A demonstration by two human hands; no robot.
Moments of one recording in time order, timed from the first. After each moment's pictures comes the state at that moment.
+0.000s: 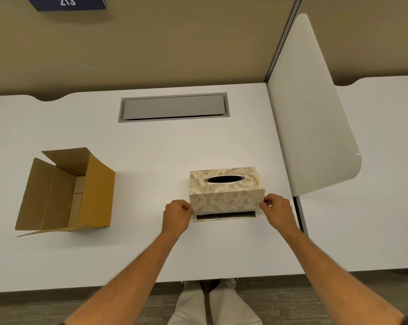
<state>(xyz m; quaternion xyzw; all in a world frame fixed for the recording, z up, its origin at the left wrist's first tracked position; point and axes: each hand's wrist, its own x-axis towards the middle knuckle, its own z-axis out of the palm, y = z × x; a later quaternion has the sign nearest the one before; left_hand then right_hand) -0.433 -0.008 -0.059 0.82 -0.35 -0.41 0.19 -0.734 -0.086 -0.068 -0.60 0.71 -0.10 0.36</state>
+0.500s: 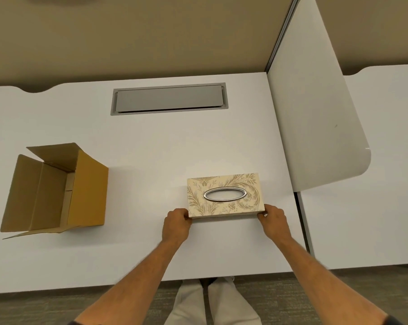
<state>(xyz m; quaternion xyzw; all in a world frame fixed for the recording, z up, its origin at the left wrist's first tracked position) -0.444 0.013 -0.091 0.82 -0.42 -0.39 0.10 -0.736 -0.053 -0.101 -0.62 0.69 -0.08 0.36</state>
